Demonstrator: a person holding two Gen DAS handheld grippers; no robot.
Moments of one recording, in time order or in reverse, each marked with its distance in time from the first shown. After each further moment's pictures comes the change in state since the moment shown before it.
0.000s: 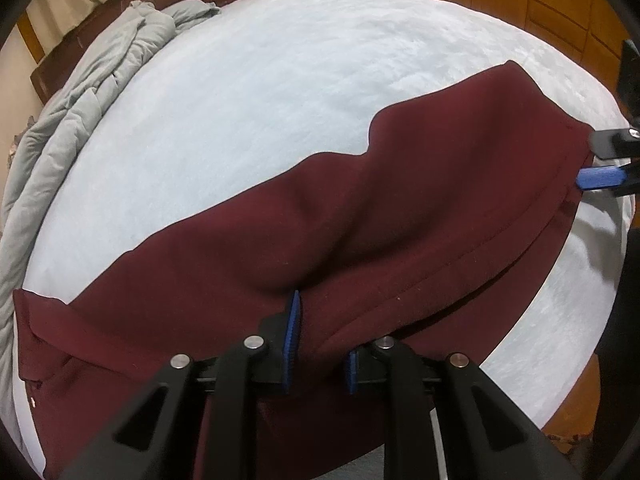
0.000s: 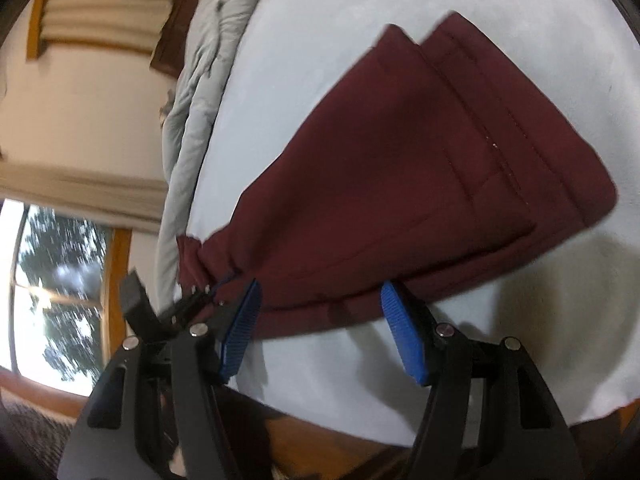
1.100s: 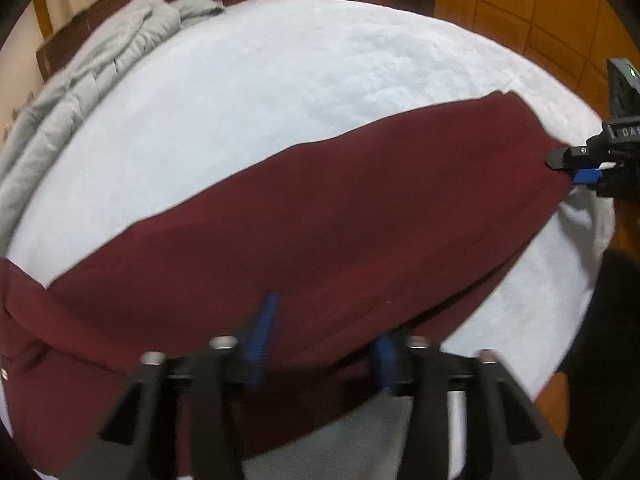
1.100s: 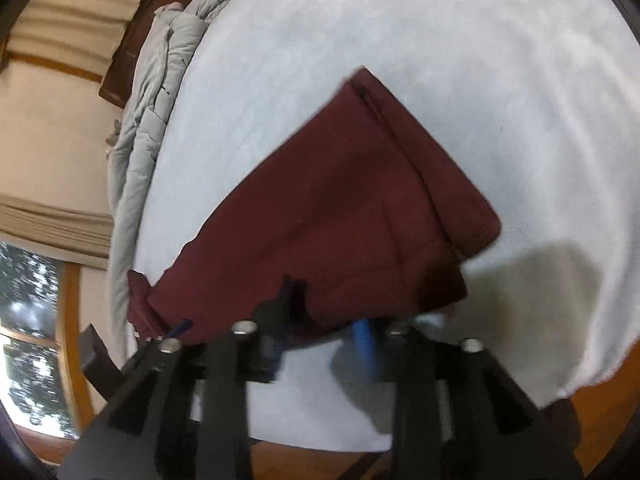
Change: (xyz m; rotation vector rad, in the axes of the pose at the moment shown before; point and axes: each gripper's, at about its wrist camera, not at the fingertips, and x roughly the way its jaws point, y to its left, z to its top) left arm -0.009 -0.016 -0.003 -0.099 -0.035 -0.101; right arm -0.035 -0.010 -0.011 0.008 -0.126 -0.260
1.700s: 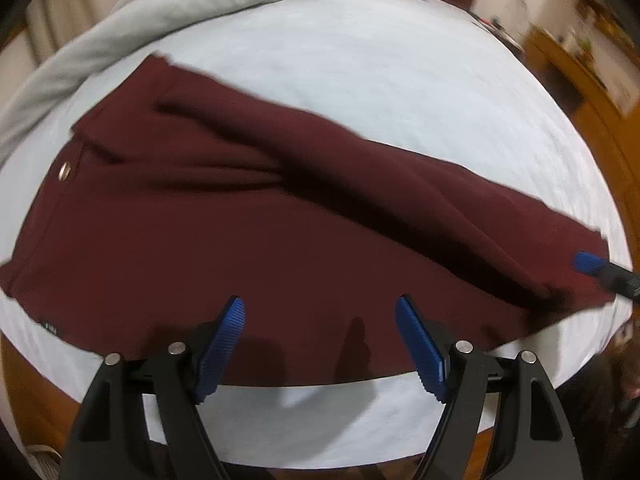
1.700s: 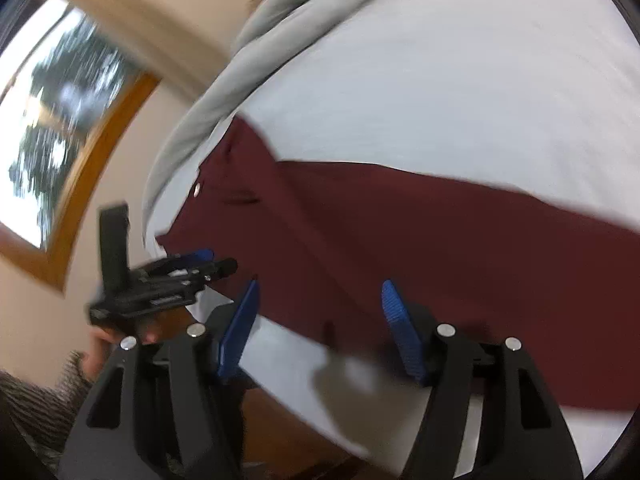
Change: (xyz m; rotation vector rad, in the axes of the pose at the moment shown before) left arm -0.081 0.207 -0.106 -0.604 0.069 0.099; right arm 0.125 0.272 -0.078 -0.693 0.272 0.199
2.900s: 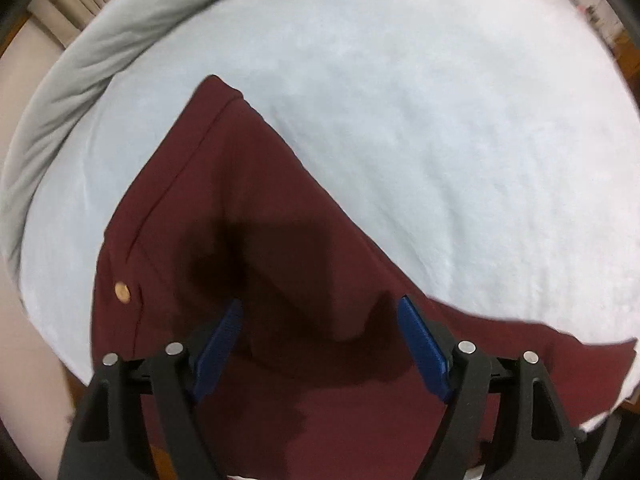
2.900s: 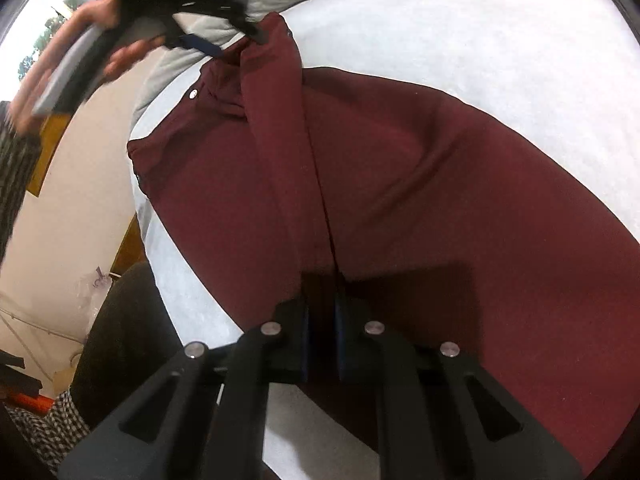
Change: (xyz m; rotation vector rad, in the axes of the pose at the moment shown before) left arm 0.056 0.069 0.176 -0.092 0.326 0.258; right arm 0.105 0.018 0.001 -0.225 0.195 -0.024
